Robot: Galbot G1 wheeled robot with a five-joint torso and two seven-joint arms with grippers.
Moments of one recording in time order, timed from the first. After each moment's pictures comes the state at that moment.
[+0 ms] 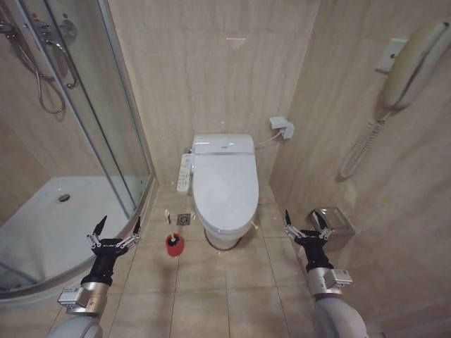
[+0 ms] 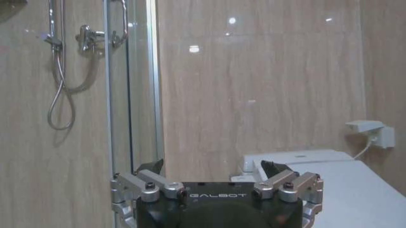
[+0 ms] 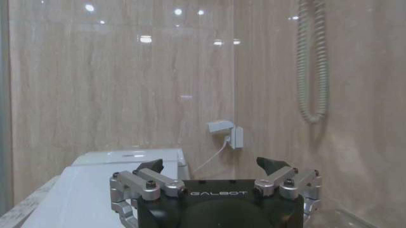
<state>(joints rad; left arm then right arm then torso) 1.54 -1.22 -0.68 -2.05 -0.31 -0.20 -0.02 -1.48 1.36 0.56 2.05 0.20 0.13 0.19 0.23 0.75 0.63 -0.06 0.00</state>
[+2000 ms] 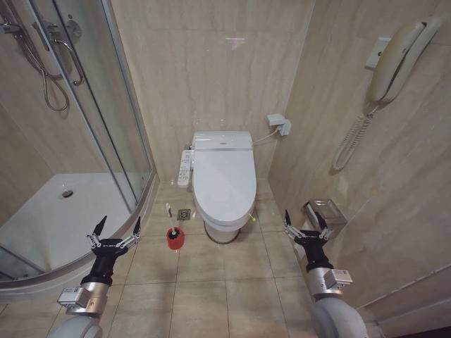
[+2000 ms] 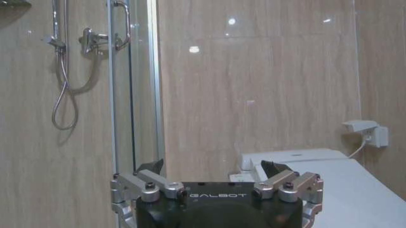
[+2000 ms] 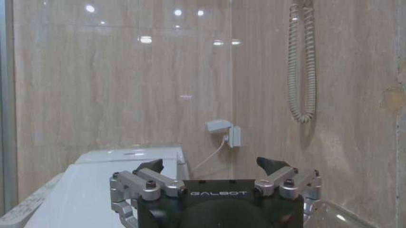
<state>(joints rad) 1.54 -1.22 -0.68 -2.05 -0.31 -0.20 -0.02 -1.48 1.36 0.56 2.05 0.20 0.13 0.19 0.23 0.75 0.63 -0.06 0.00</state>
